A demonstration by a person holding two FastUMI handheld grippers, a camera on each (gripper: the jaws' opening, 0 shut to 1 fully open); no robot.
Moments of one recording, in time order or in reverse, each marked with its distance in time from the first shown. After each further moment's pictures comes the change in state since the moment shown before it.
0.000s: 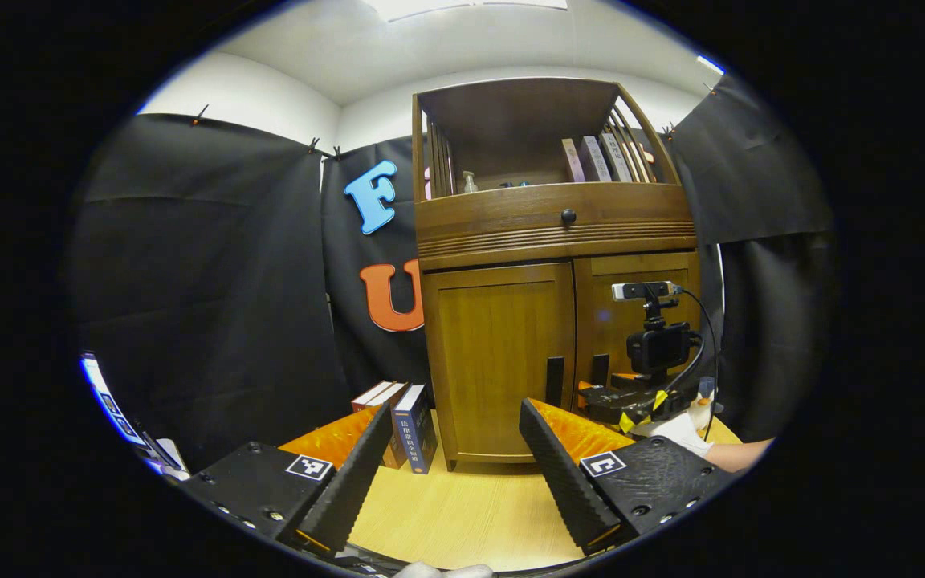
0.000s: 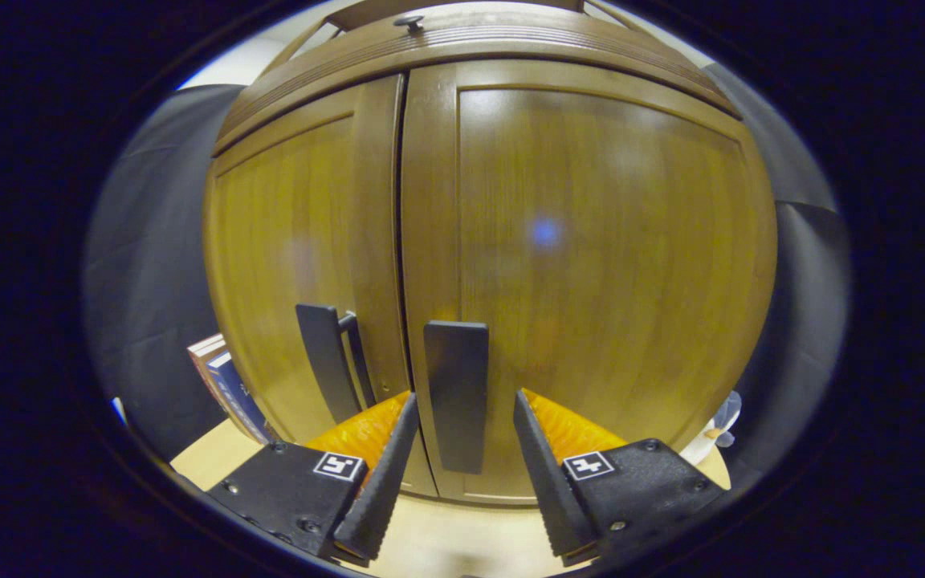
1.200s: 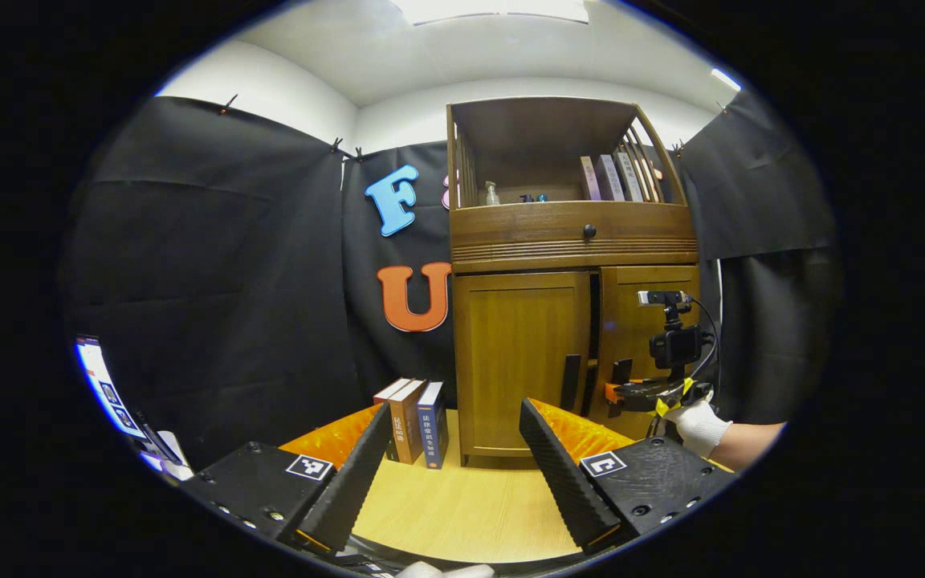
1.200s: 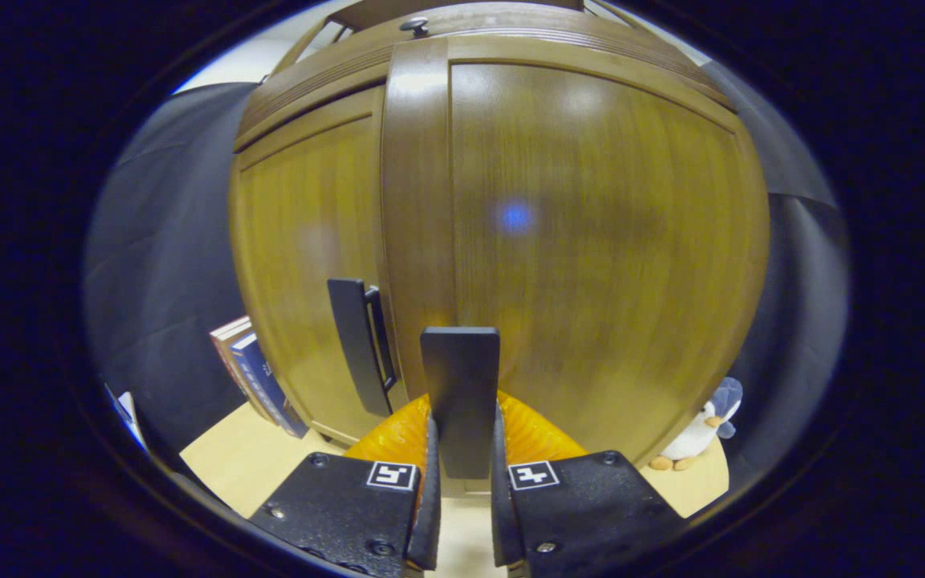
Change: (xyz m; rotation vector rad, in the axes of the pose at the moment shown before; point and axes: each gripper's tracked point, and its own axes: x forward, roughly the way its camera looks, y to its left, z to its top) left arm -0.039 0.054 -0.014 -0.053 -0.033 -0.027; right arm -0.053 -0.003 -0.018 -0.025 0.049 0.073
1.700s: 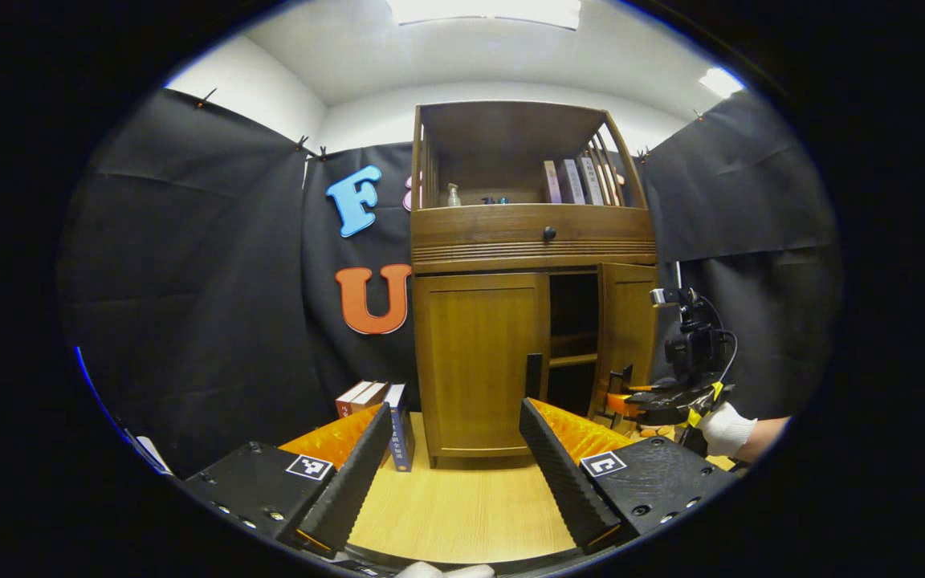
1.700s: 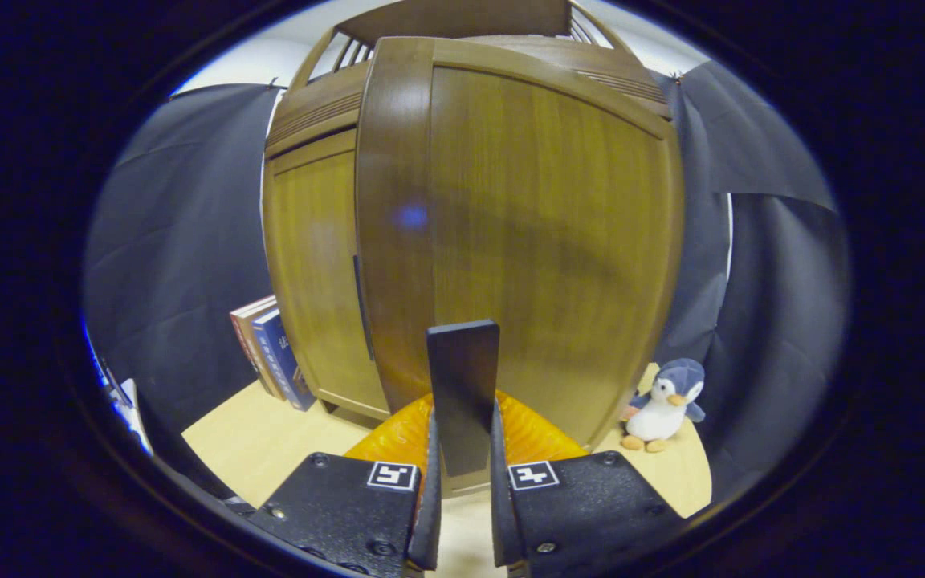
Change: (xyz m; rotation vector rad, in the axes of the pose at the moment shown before) left arm -0.001 -0.023 -0.001 0.008 -0.022 -0.169; right arm -0.088 -0.029 -0.029 -0.009 0.005 -0.027
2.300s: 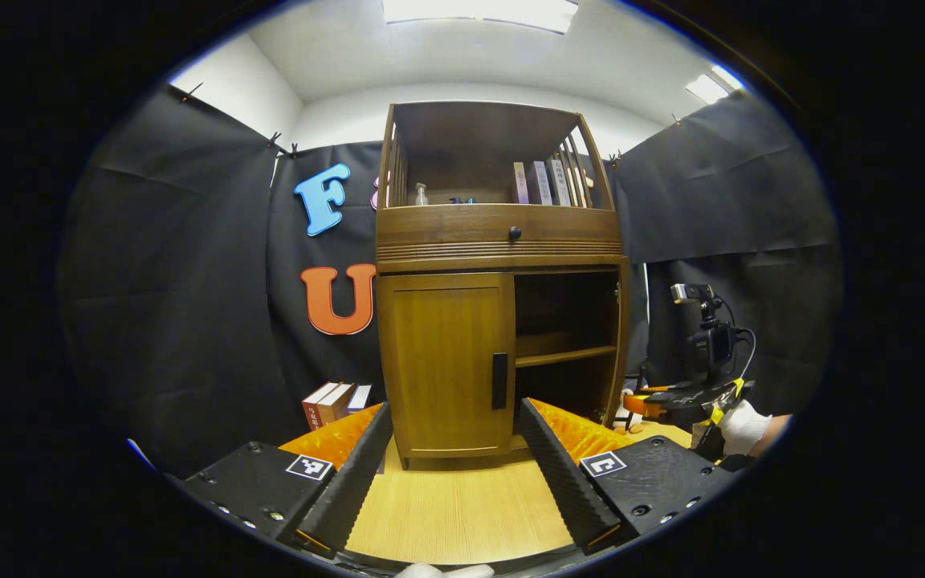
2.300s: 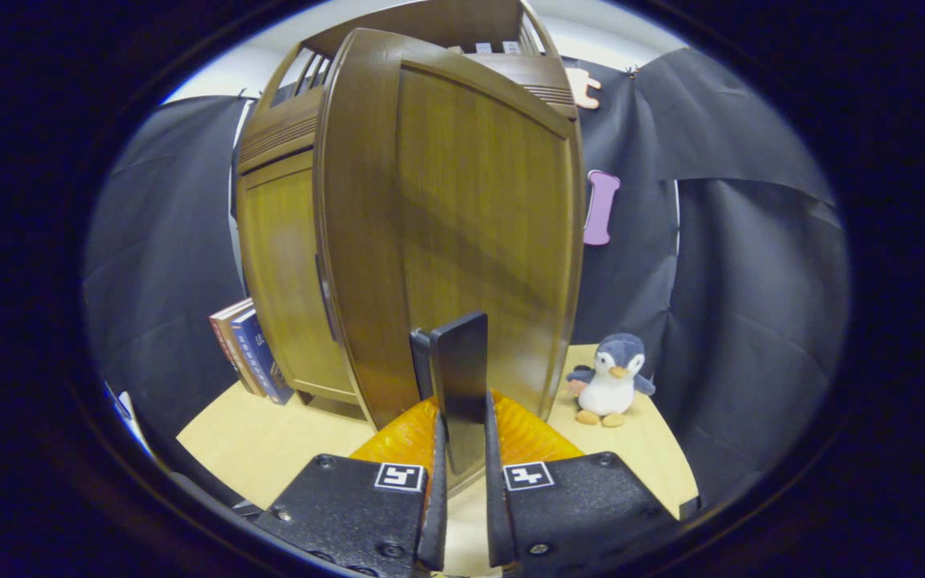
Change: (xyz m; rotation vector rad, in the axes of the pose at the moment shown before) left arm 0.001 -0.024 -0.004 -0.004 -0.002 -0.116; right arm -0.065 -0.054 -0.026 0.073 -0.006 -0.130
